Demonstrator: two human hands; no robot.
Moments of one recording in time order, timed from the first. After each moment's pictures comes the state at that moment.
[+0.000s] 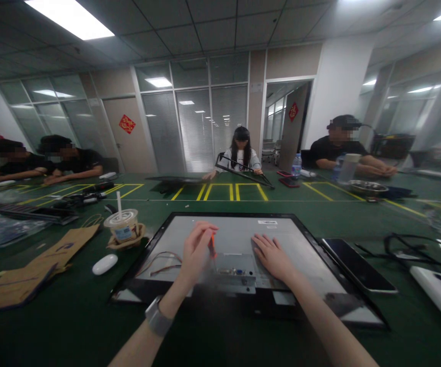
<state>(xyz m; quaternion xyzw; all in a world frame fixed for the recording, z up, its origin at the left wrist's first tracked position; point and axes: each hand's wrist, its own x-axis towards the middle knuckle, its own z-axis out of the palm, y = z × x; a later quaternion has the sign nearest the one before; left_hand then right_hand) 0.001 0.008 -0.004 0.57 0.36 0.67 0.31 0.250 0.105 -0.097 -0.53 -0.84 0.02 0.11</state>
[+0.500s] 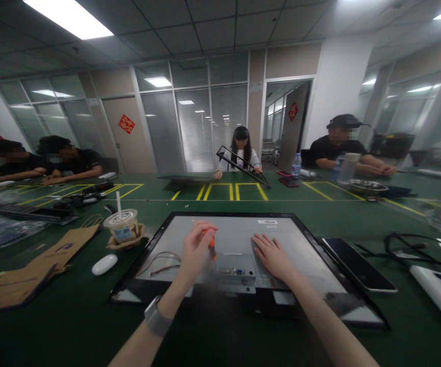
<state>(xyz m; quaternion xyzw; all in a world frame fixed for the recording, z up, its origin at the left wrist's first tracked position) 0.001 0.007 0.006 0.57 0.36 0.68 0.28 0.251 0.106 -0.098 -0.53 -0.84 0.02 0.12</state>
